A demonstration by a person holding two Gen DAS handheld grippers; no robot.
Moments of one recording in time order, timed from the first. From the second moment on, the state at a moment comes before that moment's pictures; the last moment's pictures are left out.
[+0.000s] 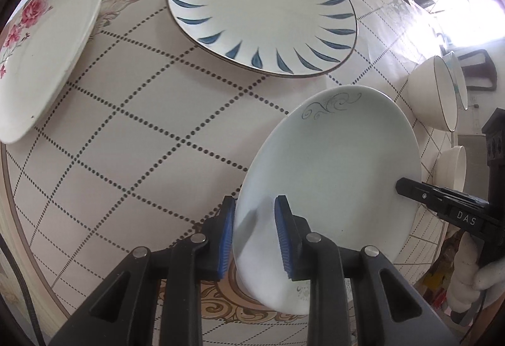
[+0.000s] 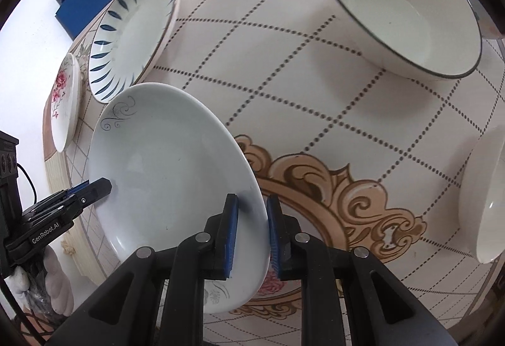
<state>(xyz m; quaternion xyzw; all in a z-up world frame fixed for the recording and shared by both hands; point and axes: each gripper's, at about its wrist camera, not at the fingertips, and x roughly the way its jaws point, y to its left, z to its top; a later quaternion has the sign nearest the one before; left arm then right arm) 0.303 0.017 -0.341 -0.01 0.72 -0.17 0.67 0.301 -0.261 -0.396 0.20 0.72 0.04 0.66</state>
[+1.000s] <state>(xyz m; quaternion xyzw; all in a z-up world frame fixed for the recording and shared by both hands) 0.299 -0.043 -0.363 0.00 0.72 -0.15 0.68 0.304 -0.263 -0.410 0.17 0.73 0.01 0.67</state>
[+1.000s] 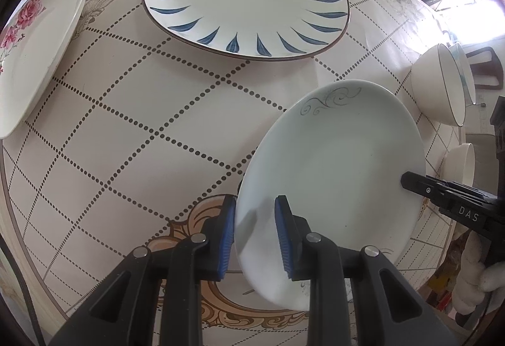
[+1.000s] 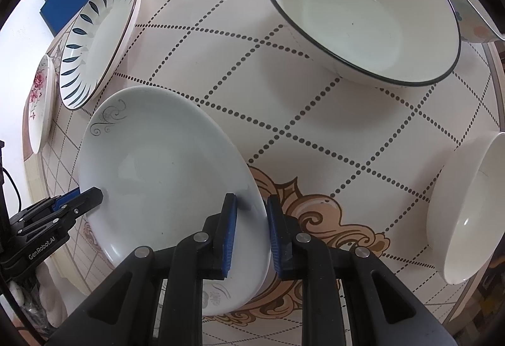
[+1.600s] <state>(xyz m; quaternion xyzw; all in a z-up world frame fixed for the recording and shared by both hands) 0.311 0.108 -0.248 -0.10 0.63 -0.07 0.76 0.330 -0.228 -0.319 0.16 0.67 0.05 0.72</state>
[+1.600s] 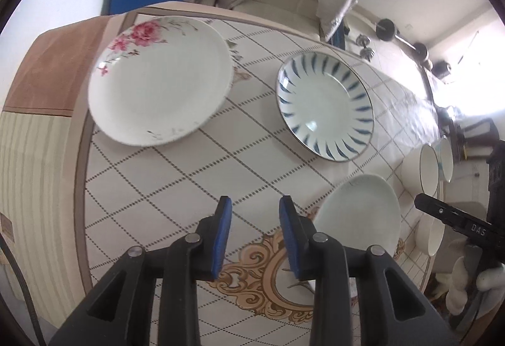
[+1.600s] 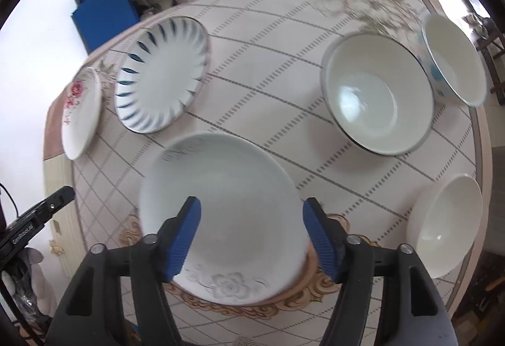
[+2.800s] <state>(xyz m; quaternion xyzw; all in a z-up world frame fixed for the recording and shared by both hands) 0.472 0.295 -0.375 -0.24 0.67 0.01 0.71 0.578 0.062 -0.413 0.11 0.73 0.19 0.65</state>
